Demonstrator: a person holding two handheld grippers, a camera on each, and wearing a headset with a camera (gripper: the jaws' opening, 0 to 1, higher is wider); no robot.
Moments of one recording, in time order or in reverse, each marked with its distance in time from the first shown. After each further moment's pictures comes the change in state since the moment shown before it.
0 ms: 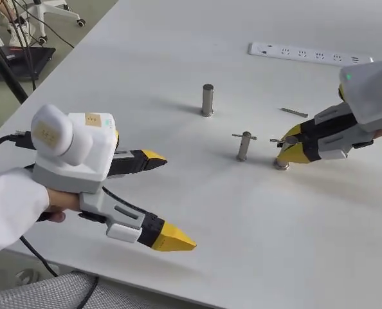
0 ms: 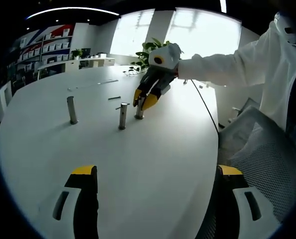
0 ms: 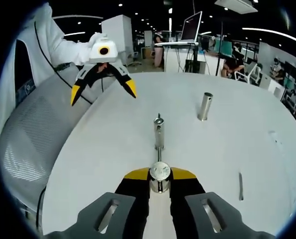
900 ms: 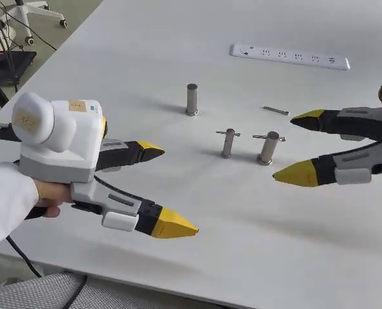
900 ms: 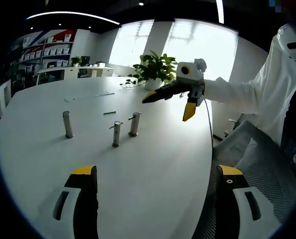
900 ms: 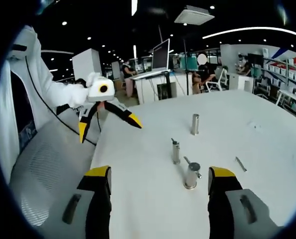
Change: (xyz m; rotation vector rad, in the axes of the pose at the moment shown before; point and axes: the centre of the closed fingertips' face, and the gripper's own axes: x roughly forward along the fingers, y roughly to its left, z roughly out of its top) left arm 0.000 -0.015 0.032 -0.016 -0.110 -0.035; right arm -0.057 0.065 0.037 0.268 -0.245 -0.202
